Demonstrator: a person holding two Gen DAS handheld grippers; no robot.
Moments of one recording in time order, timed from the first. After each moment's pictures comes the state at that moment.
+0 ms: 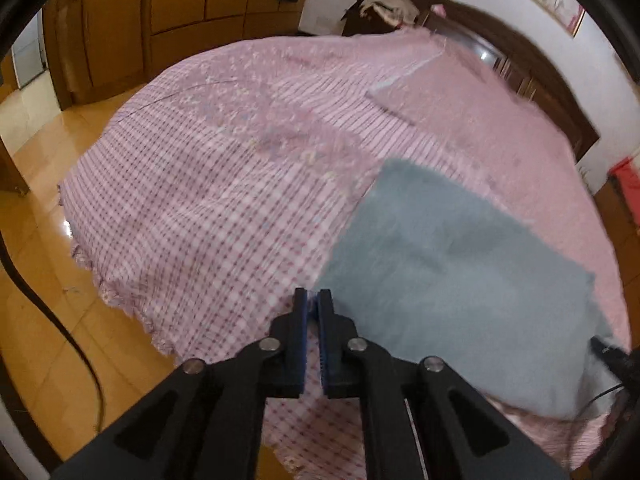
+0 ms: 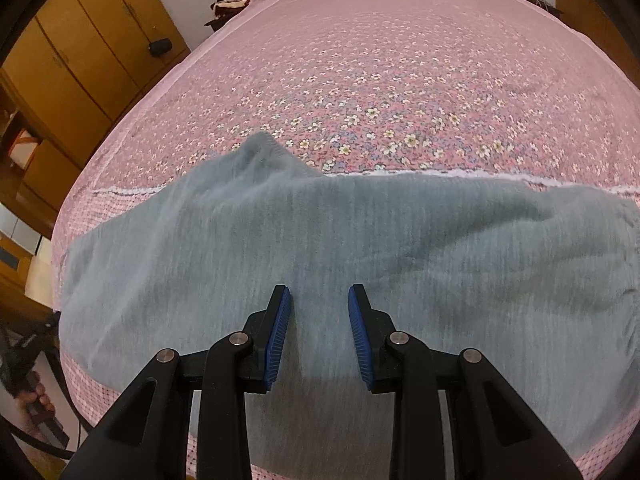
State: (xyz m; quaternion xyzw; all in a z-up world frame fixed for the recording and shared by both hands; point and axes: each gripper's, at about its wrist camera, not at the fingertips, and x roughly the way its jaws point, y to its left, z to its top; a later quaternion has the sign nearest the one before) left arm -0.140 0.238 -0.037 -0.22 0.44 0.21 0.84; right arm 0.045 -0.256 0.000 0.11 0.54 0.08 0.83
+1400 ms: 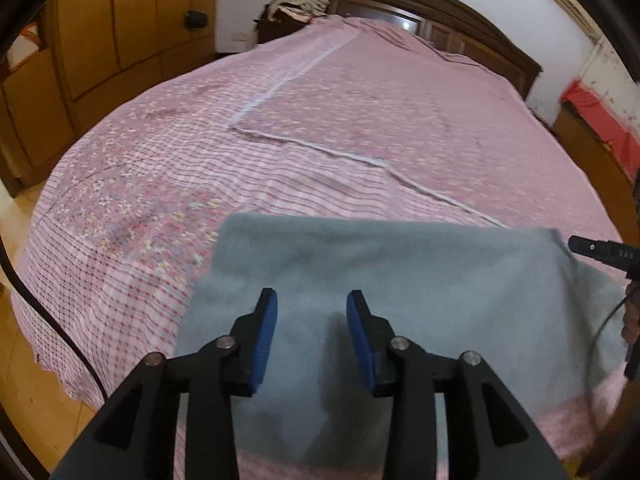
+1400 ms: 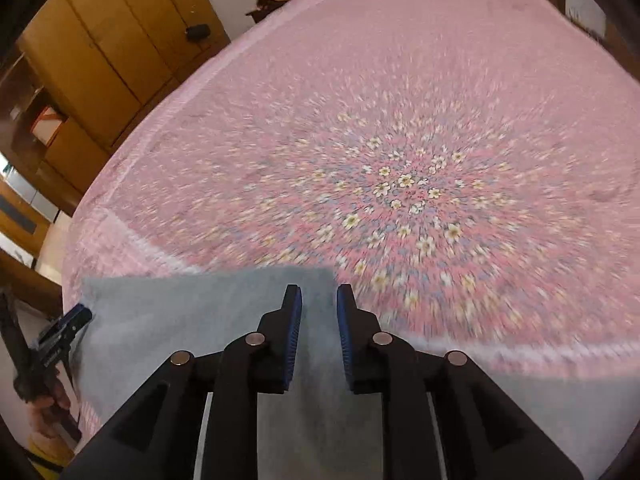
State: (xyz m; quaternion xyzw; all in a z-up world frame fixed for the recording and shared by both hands) left arm -0.067 0.176 -0.015 -0.12 0.45 0.09 0.88; right arm 0.117 -0.218 0.013 0.08 0.53 0.15 0.83
